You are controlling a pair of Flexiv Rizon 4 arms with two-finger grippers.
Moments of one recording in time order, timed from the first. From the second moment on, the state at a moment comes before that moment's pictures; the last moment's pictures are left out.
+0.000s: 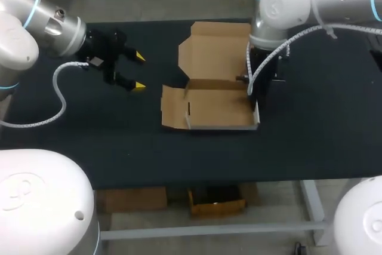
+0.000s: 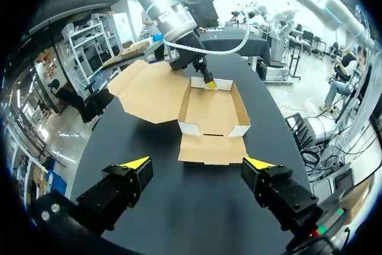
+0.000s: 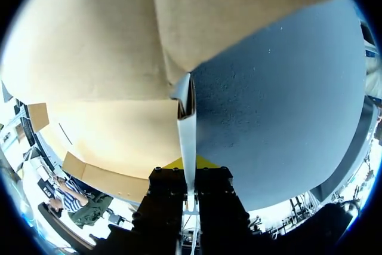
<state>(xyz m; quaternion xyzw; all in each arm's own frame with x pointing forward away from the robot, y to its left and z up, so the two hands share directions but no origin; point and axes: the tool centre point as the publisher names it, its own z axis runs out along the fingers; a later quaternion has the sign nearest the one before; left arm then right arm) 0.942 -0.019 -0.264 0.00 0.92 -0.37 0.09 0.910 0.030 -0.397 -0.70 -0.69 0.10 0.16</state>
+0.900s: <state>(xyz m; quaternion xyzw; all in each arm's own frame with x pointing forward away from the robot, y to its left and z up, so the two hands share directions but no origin) 0.942 -0.019 -0.264 0.00 0.92 -0.37 0.09 0.896 0.026 -0.401 -0.69 -0.68 0.18 0.19</state>
